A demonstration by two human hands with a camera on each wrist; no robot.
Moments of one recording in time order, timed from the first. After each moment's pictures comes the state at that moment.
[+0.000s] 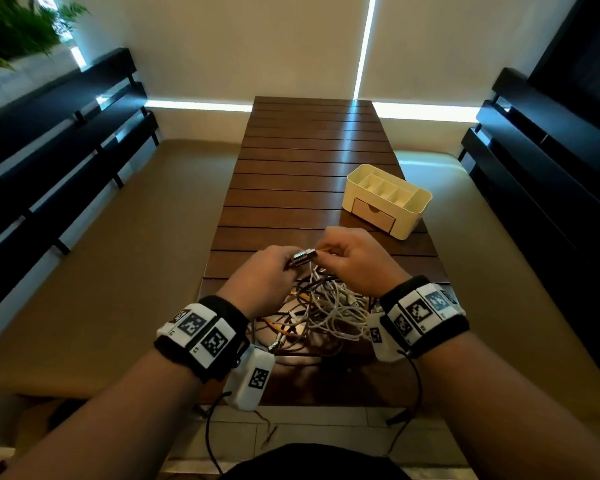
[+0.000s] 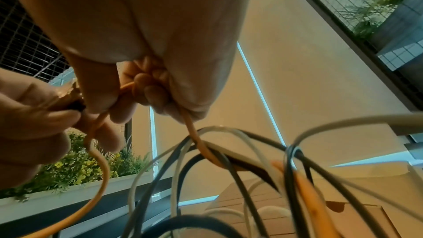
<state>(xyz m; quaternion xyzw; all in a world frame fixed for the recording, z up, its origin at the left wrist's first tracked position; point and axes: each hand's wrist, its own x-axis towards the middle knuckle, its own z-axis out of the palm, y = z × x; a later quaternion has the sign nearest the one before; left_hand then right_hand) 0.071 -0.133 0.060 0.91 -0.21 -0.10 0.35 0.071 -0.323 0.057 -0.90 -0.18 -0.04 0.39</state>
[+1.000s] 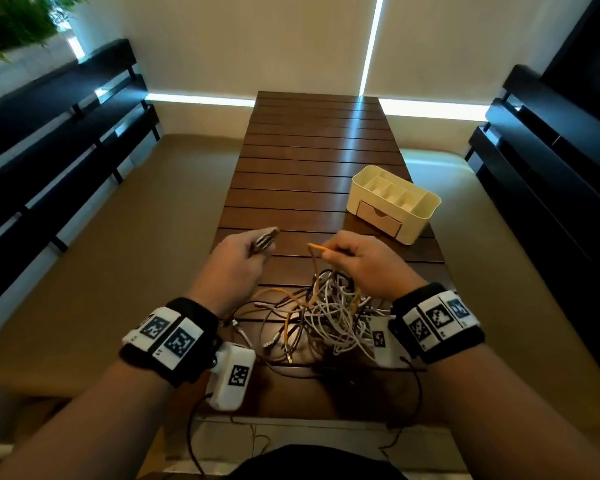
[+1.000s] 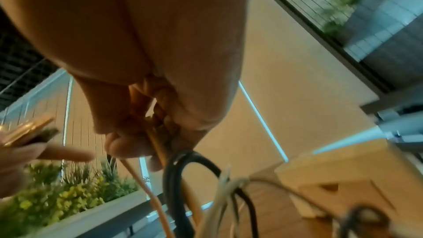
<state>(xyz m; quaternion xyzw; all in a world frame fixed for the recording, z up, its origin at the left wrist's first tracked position) 0.095 -0.102 0.064 0.89 -0.11 -0.02 0.44 0.084 -0.334 0.063 -0.91 -0.09 0.07 0.40</state>
